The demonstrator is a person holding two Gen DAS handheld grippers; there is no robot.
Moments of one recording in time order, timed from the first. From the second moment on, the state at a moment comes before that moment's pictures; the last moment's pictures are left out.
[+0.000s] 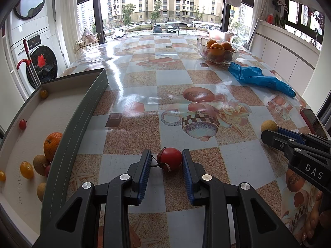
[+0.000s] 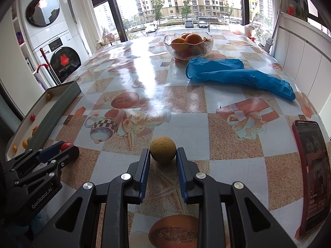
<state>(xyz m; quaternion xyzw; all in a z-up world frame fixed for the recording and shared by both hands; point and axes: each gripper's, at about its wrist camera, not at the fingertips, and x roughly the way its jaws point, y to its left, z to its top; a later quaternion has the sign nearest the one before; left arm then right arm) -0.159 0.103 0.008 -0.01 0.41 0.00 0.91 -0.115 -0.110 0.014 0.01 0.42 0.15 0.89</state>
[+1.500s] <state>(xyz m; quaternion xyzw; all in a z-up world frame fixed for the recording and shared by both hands) -0.162 0.126 0.012 -0.05 0.45 -0.03 0.89 -0.128 -0.070 0.033 0.03 0.45 0.18 0.88</state>
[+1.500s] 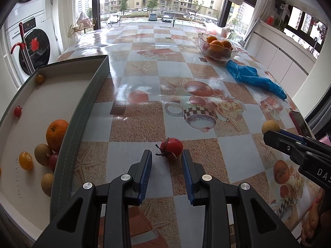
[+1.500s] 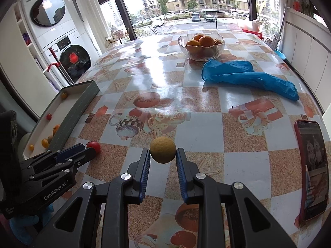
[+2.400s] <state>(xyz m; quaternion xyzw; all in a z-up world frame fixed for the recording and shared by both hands) -0.144 0.115 0.012 -0.01 0.44 -0.02 0.90 -0.122 -0.105 0.013 0.08 0.46 0.17 0.87</state>
